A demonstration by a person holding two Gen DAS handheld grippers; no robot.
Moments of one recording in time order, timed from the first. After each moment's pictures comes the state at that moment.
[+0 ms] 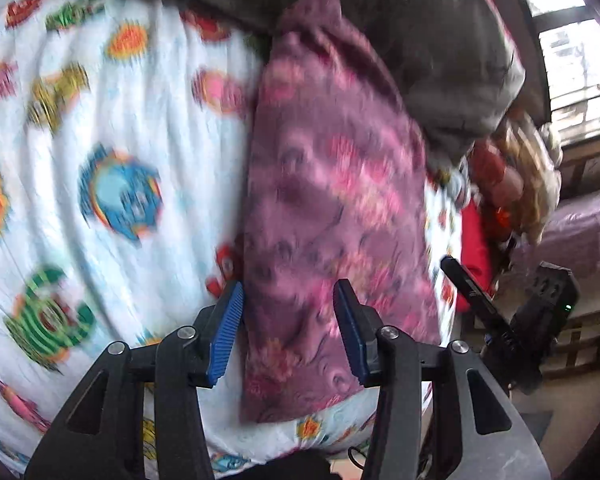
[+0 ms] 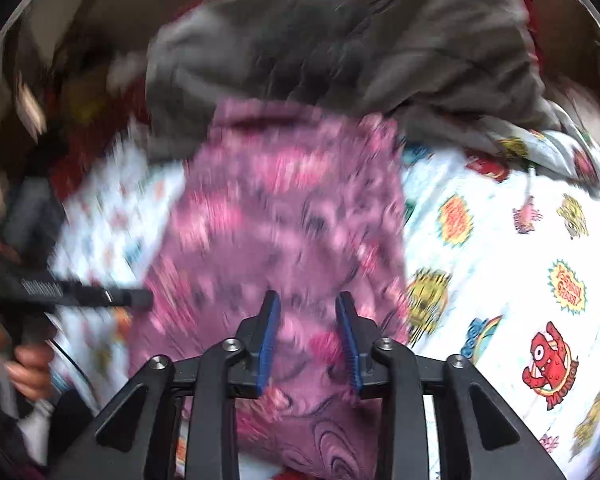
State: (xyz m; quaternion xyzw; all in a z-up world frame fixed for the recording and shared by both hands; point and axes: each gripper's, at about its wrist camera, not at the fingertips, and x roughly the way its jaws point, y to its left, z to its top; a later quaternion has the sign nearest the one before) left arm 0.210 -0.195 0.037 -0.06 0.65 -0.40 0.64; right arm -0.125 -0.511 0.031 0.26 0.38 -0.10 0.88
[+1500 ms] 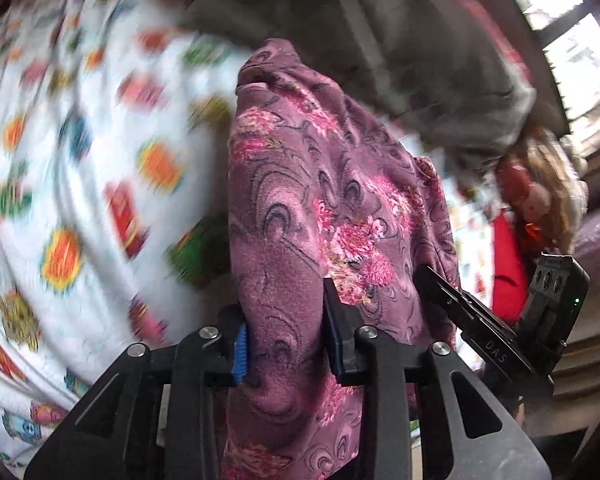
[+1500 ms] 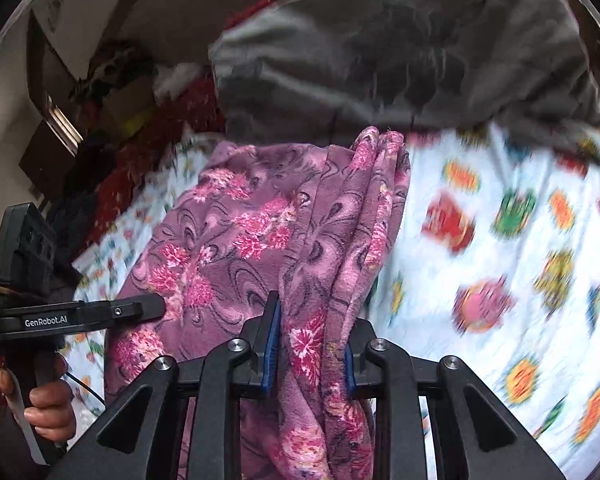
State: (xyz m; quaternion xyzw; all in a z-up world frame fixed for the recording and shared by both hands) left arm 0.181 -0.126 0.052 -0.03 0.62 -0.32 0.71; right arm -0.094 -0.405 0.035 0.27 0.39 -0.03 0.88
